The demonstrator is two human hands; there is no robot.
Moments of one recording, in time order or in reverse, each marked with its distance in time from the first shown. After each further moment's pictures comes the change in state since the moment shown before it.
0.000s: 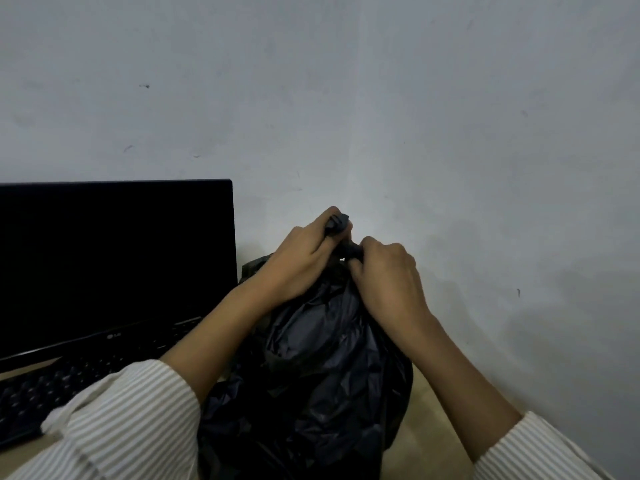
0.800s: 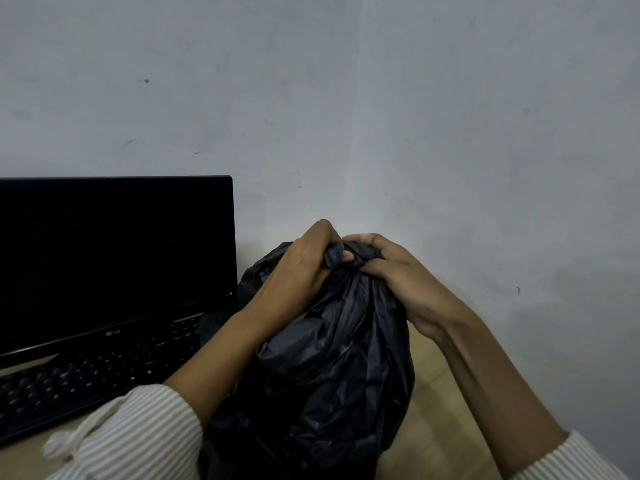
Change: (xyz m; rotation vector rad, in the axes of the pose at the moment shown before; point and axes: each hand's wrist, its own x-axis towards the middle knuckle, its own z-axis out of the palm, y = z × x) left_hand -0.017 -0.022 0.019 0.097 0.203 0.203; right_hand -0.003 0.020 -0.013 1.201 -0.451 0.157
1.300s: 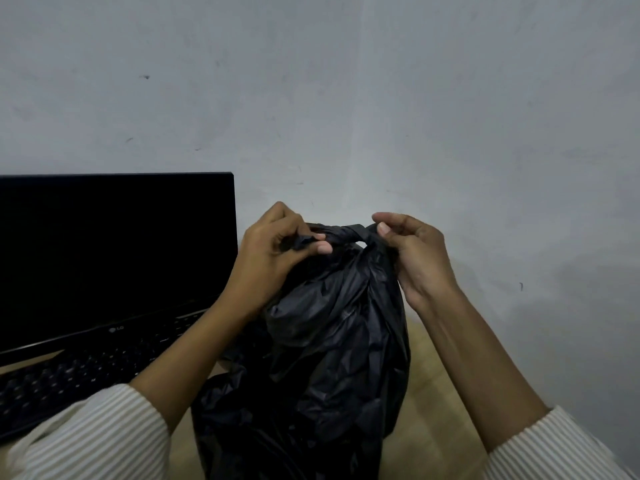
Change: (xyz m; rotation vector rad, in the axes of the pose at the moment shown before) left_hand -0.003 0.003 -0.033 -0.158 0.165 -0.098; right_hand 0.024 0.002 -0.008 0.287 0.440 -0.125
